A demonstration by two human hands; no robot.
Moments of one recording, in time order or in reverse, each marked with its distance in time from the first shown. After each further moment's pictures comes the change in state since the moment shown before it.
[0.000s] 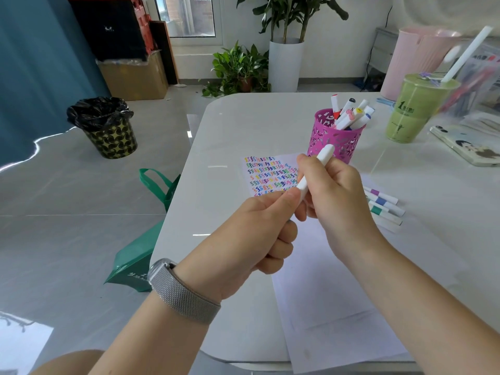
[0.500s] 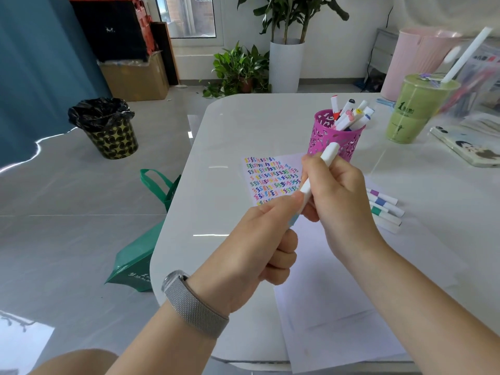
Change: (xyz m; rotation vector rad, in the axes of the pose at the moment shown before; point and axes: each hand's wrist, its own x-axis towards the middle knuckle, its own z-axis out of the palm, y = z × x) left_hand -0.004 -0.005 0.008 -0.079 0.004 -0.032; right_hand 0.001 0.001 -0.001 0.093 0.054 -0.012
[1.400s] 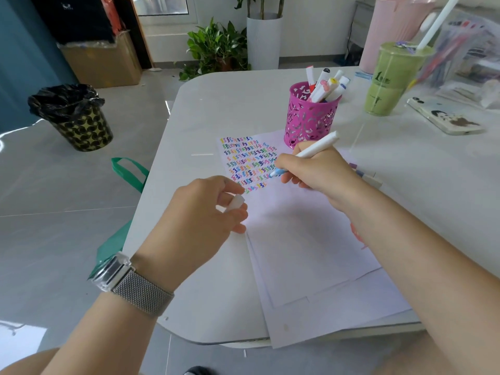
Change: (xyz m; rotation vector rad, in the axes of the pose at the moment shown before) left_hand 0.012 -0.015 -0.032 0.719 0.368 0.186; right_hand 0.048 0.035 -0.035 -0.528 -0.087 0.262
